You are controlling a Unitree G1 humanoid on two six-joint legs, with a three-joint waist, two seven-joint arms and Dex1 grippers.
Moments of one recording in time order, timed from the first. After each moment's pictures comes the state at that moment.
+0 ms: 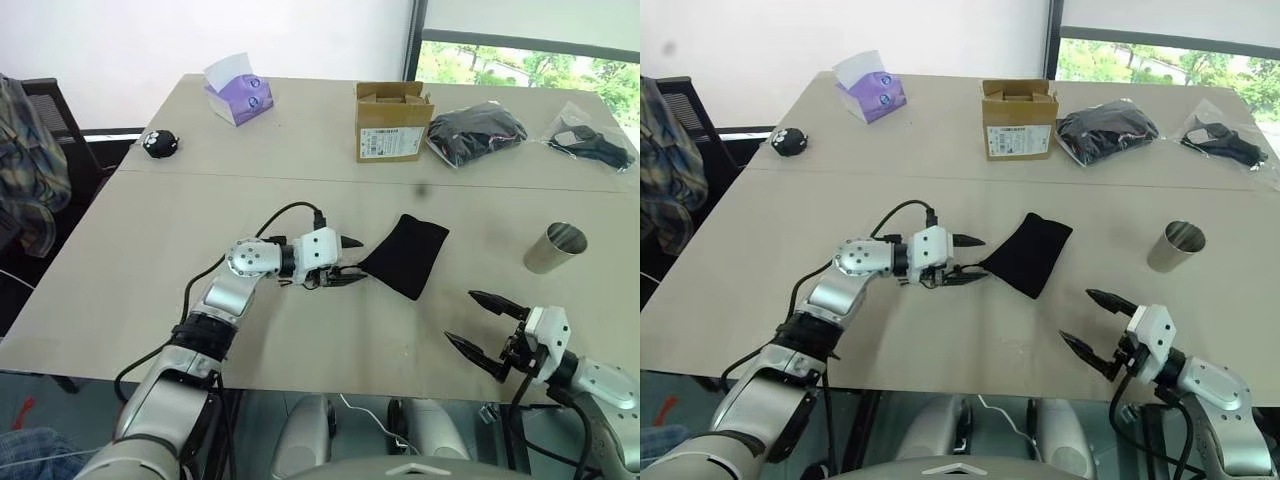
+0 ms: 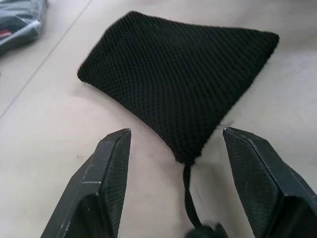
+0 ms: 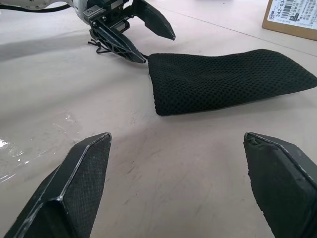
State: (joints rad) left arm -0.56 0.47 -0.29 0.35 -0.06 -0.20 -1.09; right arm 0.31 -0.52 -0.10 -0.23 0.40 -0.14 0.93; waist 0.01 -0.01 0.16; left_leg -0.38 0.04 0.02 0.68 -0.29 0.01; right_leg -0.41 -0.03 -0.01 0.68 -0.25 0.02
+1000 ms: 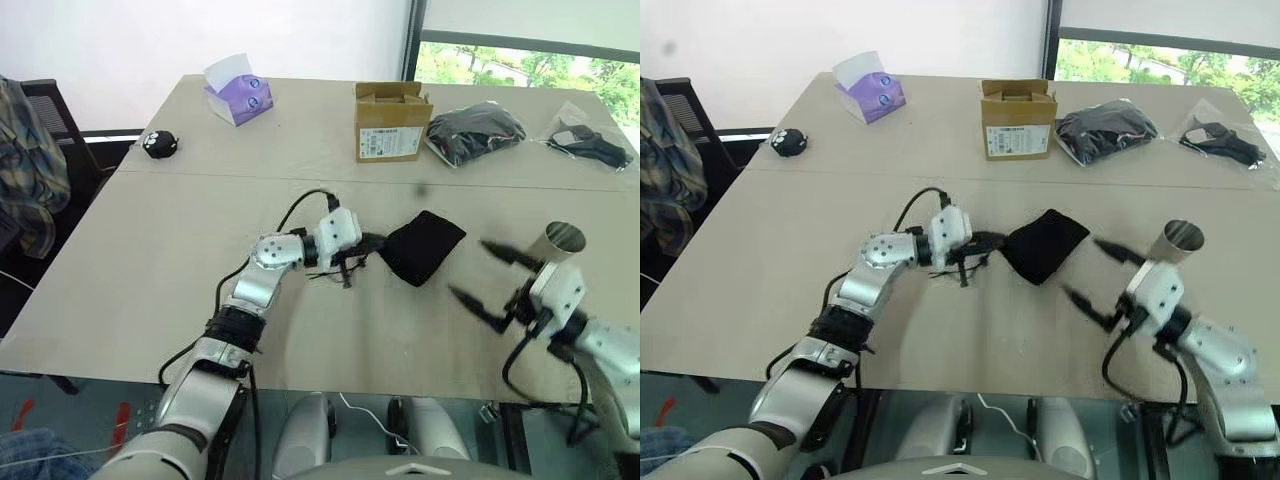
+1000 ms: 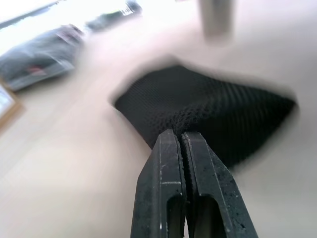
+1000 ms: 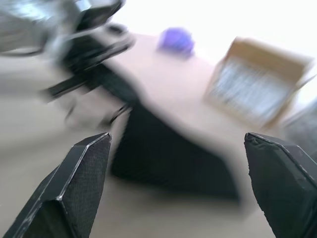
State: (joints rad) left arm -0.64 0.28 -0.20 0.34 -0.15 -0.05 -0.96; right arm 0.03 -0.57 -0.17 -0.37 0.28 -0.09 0.69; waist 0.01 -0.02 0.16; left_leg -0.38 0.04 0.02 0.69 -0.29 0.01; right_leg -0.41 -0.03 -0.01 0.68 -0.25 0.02
